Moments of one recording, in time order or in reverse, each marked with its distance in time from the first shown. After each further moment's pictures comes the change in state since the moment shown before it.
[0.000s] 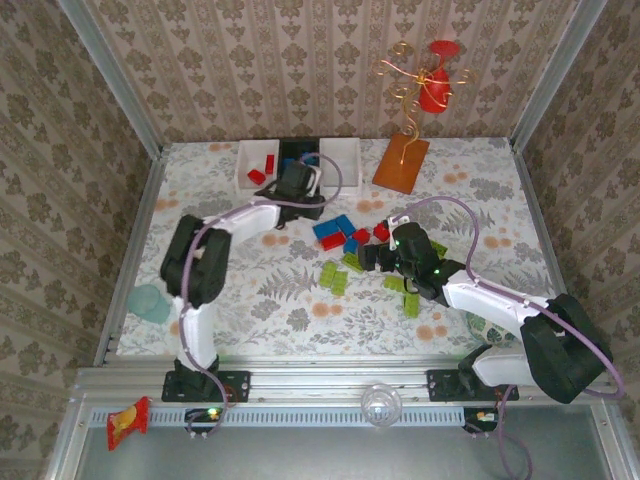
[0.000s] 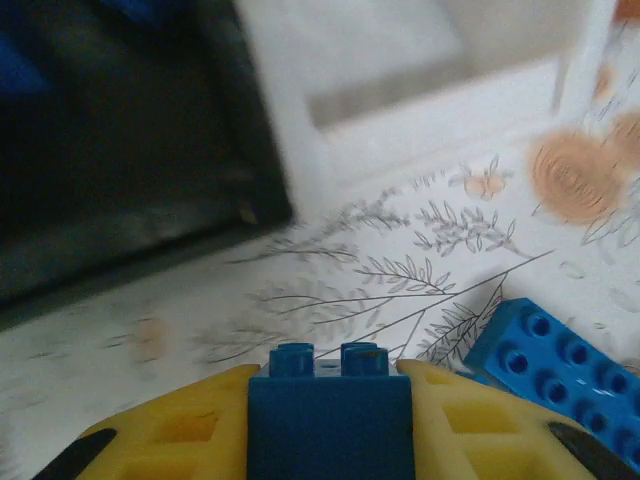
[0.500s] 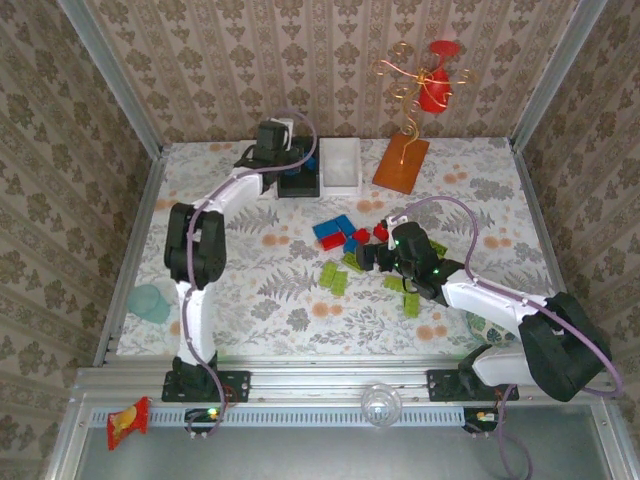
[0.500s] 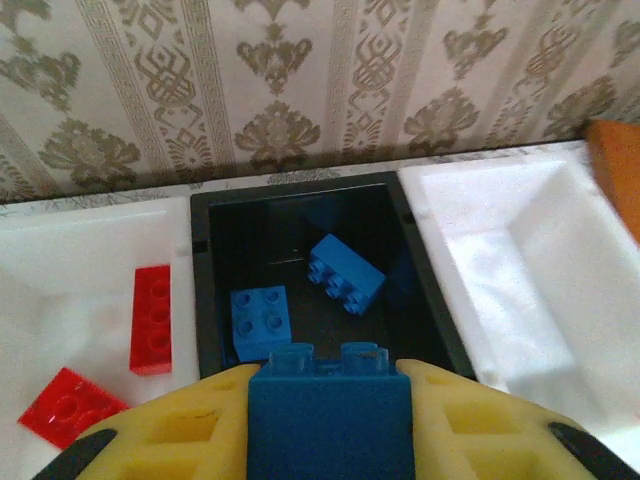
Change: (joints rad) left arm 0.157 0.233 0.403 0.018 -0.016 0.000; right arm 0.000 0.008 0.000 0.022 -0.029 0.009
